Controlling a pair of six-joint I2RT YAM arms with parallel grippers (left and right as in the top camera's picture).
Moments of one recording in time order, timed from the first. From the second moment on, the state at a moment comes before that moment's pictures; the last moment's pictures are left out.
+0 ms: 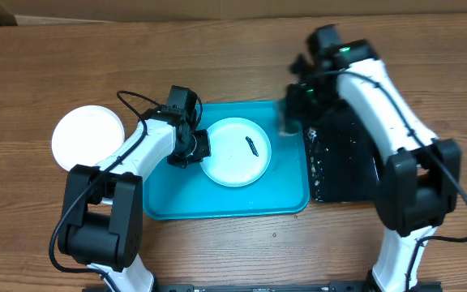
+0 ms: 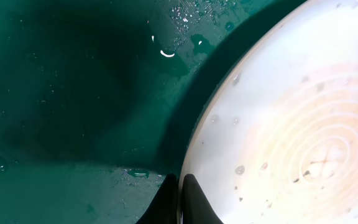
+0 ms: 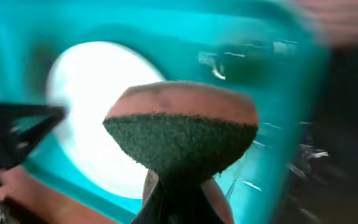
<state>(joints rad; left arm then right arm) -0.23 1.85 1.14 -0.69 0.15 -0.39 0.30 2.05 1.80 -1.16 -0.40 0.17</state>
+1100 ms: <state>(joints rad) -0.23 1.85 1.14 -0.69 0.15 -0.39 0.68 2.12 1.71 -0.98 0.21 0.32</state>
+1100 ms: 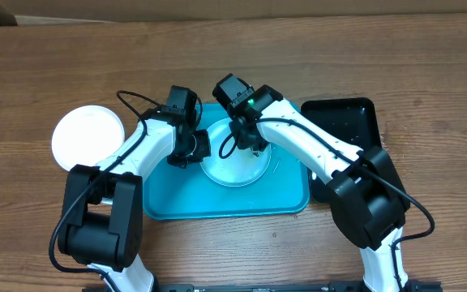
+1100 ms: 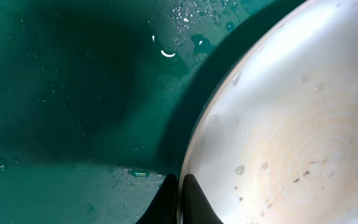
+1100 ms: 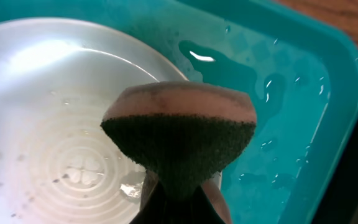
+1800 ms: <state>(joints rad) -0.23 1.85 1.14 -0.69 0.15 -0.39 0.68 2.17 1.65 -0.93 0.24 0.38</state>
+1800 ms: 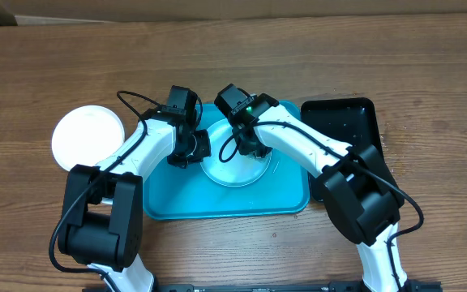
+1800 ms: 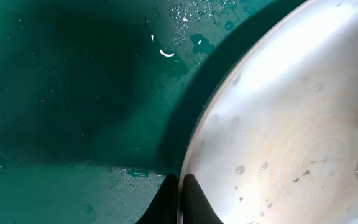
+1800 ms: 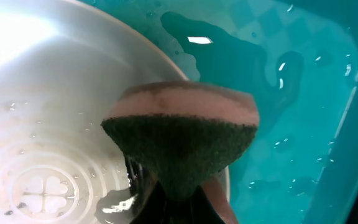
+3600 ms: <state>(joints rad) -0.23 1.85 1.14 -0.70 0.14 -0.39 0.08 2.14 1.74 -1.26 -0.06 0.15</state>
